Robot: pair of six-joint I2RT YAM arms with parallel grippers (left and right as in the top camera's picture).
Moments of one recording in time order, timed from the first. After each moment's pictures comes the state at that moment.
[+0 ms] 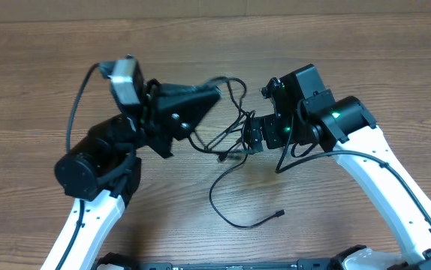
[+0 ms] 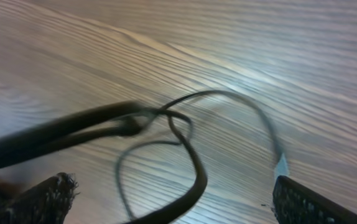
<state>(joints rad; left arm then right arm) -0.28 1.16 0.88 1.21 0.89 -1.23 0.43 1.48 1.34 -1.02 -0.22 0.17</state>
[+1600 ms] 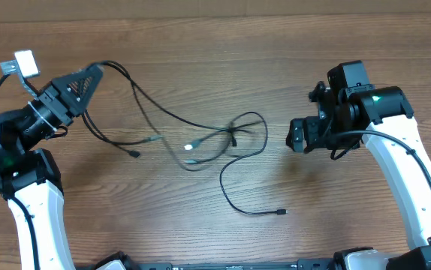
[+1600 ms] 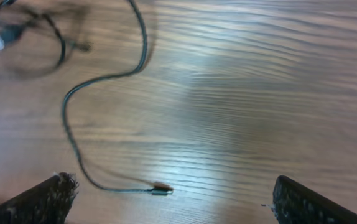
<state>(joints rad) 0.48 1.23 0.89 0.57 1.27 -1.10 0.16 1.49 1.34 -1.25 -0.21 0.05</state>
